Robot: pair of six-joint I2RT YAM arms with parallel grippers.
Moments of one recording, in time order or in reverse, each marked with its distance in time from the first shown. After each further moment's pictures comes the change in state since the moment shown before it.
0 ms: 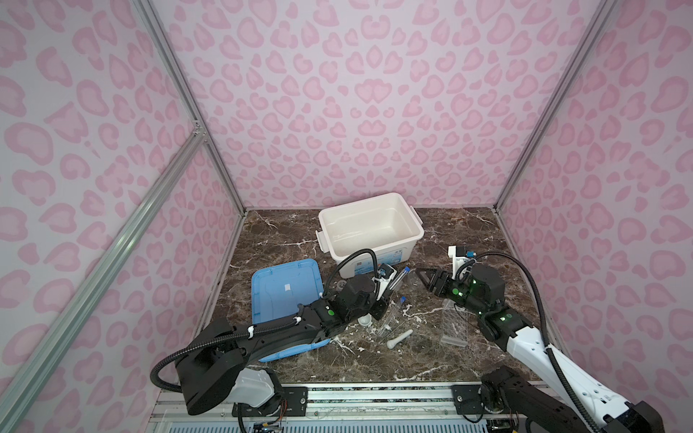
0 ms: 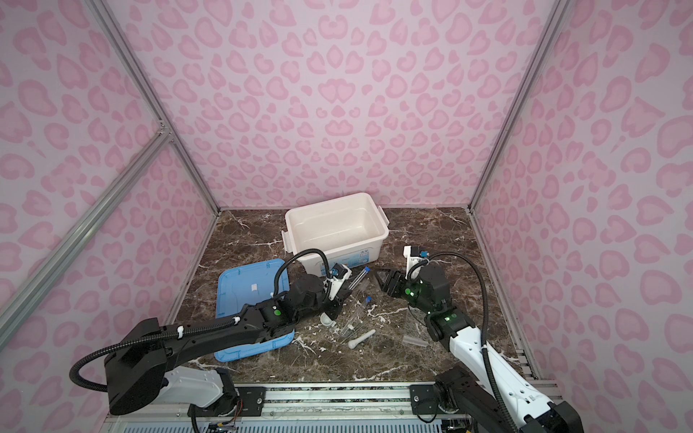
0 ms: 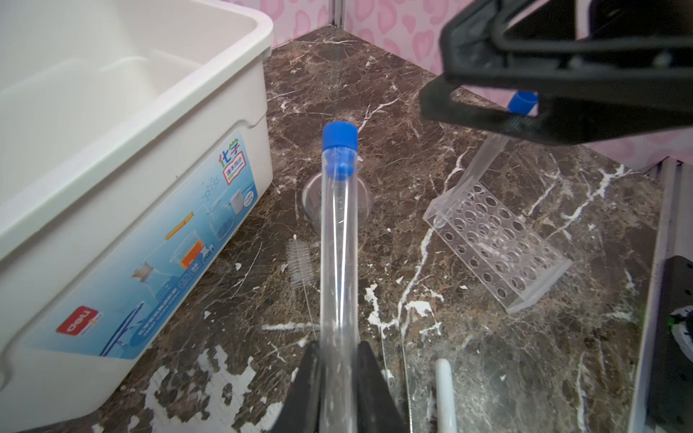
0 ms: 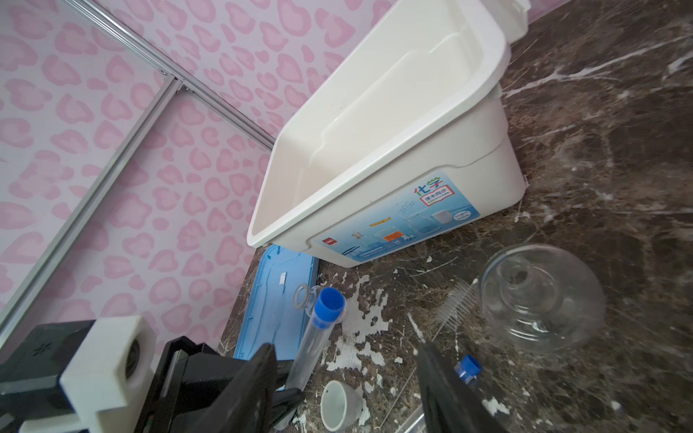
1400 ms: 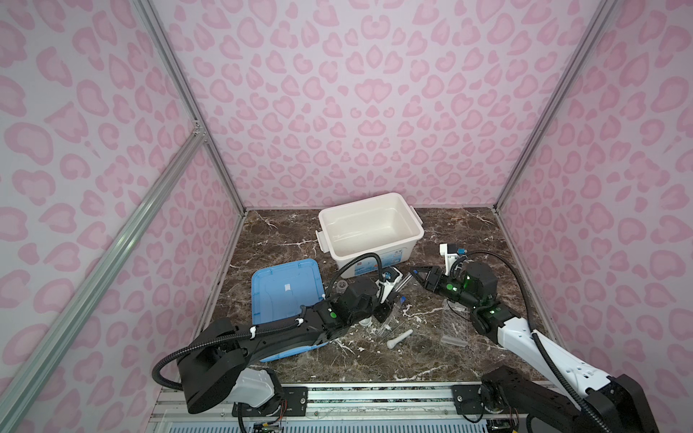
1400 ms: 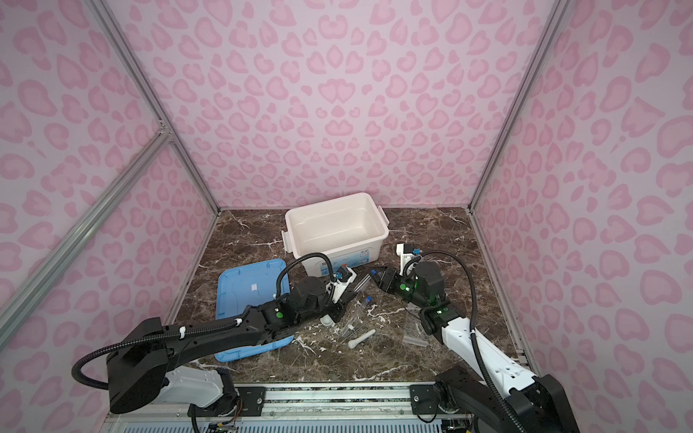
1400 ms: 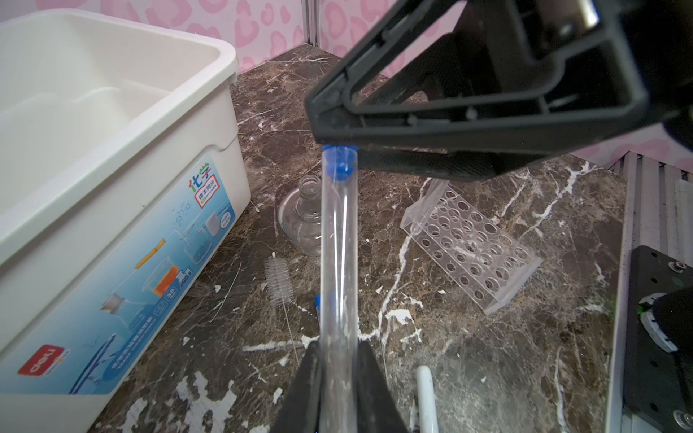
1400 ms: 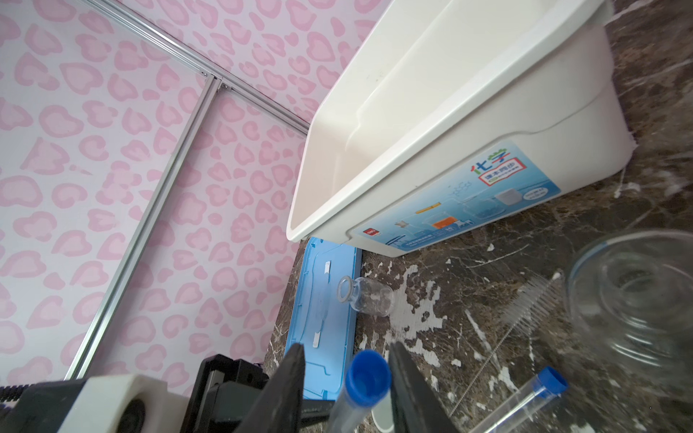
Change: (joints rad) left arm -0.028 0.013 0.000 0.034 0.022 0.029; right arm 0.002 0.128 -0.003 0.177 -0.134 0.135
